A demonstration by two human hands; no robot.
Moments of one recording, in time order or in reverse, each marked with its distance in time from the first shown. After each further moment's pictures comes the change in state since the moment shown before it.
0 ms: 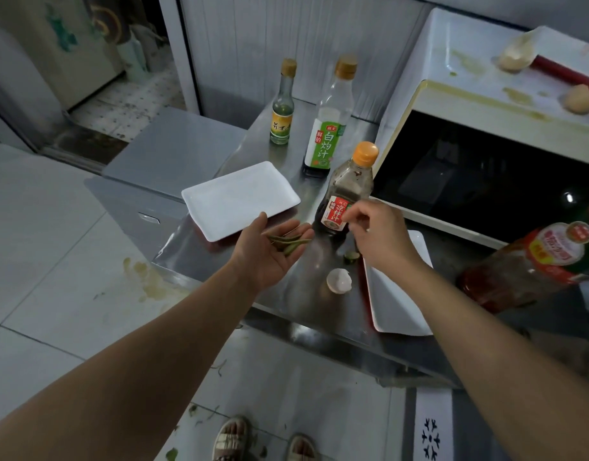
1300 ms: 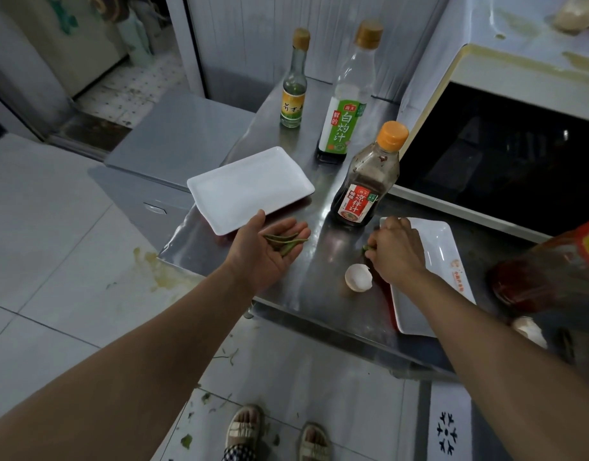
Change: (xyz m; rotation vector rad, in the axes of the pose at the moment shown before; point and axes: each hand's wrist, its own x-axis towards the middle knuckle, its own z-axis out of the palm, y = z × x) left_hand 0.020 0.009 -0.030 0.034 0.071 0.011; right_hand 0.005 0.060 0.055 -0.645 -0.159 0.009
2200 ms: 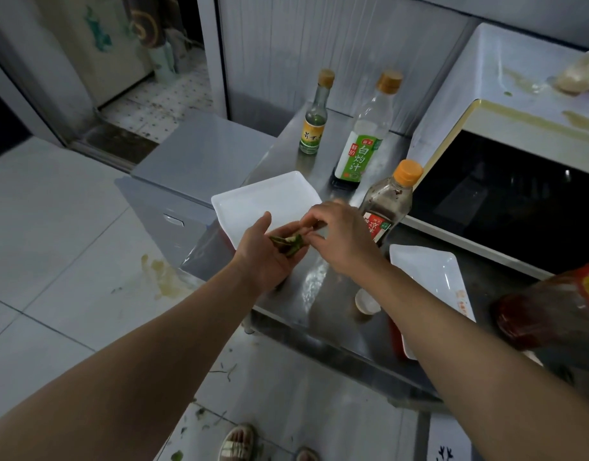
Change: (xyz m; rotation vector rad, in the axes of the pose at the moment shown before) left_hand -0.025 0.029 0.011 -0.041 -0.009 0.048; right_hand 0.008 -0.103 -0.088 0.554 0.162 -0.400
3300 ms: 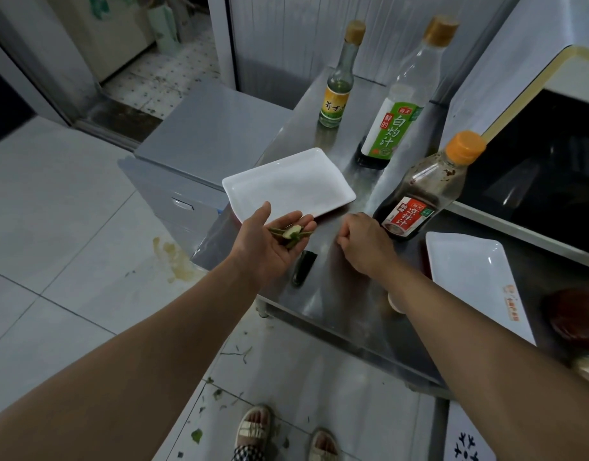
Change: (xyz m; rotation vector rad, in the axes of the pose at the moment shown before) left_hand 0.036 0.015 -0.042 -0.081 0.069 -0.011; right_hand 0.012 0.064 0.076 -0.153 -0.218 0.367
